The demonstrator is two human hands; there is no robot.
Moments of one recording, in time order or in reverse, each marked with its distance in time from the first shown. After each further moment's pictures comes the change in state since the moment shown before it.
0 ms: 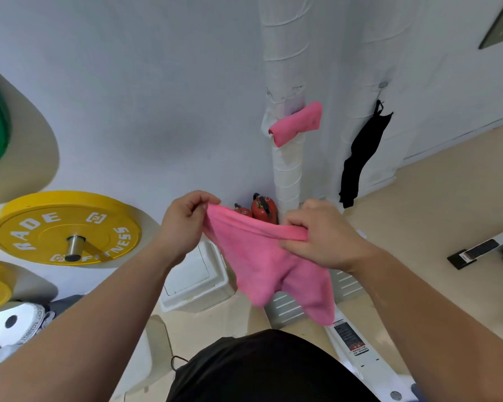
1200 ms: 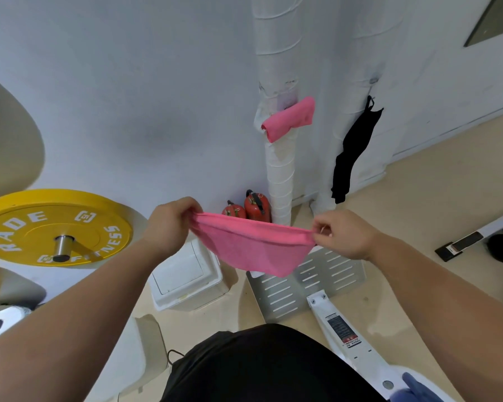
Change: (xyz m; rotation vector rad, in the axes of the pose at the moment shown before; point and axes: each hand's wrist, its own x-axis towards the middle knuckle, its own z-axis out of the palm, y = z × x) left_hand 0.018 -0.052 -0.020 0.560 -0.101 0.259; right_hand -0.022 0.062 -0.001 -0.007 -0.226 0.325
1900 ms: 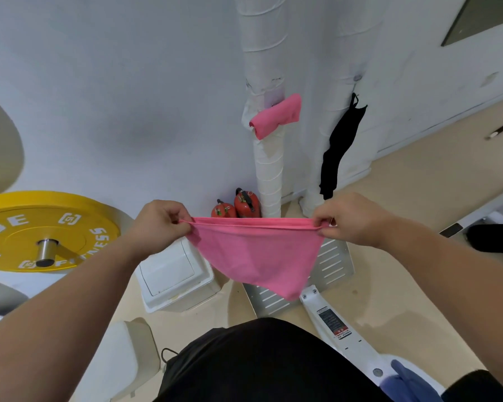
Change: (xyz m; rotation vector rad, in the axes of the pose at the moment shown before) left_hand -0.004 0.008 -0.015 -0.243 -0.189 -0.153; right_hand -0.020 -0.003 -0.038 -0.274 0.035 -0.238
